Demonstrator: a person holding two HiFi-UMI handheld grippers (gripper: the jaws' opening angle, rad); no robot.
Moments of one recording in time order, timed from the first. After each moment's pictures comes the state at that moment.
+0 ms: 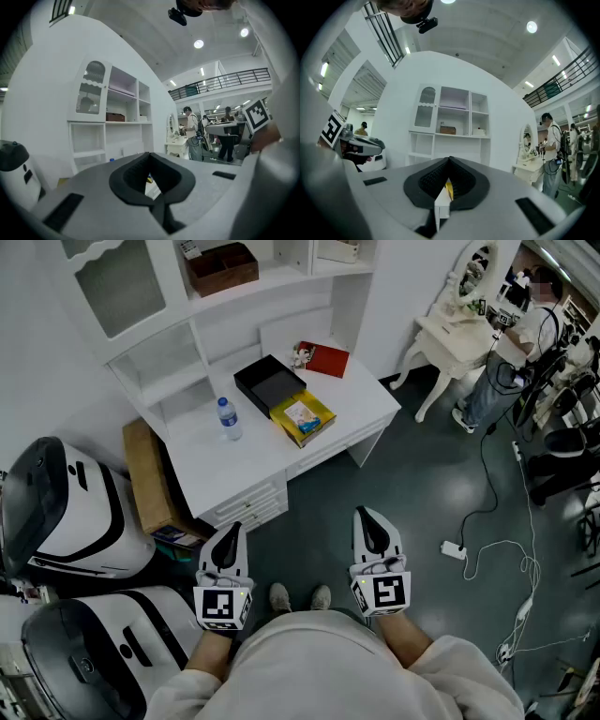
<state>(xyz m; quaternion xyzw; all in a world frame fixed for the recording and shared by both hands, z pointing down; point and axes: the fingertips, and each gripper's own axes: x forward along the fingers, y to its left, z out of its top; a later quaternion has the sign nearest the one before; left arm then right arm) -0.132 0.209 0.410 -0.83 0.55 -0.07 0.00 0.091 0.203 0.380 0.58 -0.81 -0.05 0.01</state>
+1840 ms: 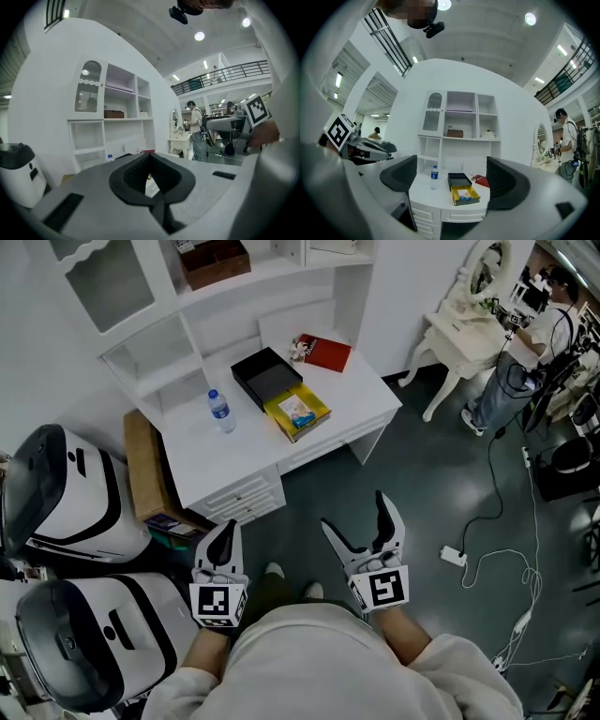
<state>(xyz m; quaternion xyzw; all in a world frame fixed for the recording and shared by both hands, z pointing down) -0.076 0.209 0.423 -0.81 0.58 -0.10 0.00 0.134 0.189 0.378 0.50 -0.86 -0.07 -0.01</state>
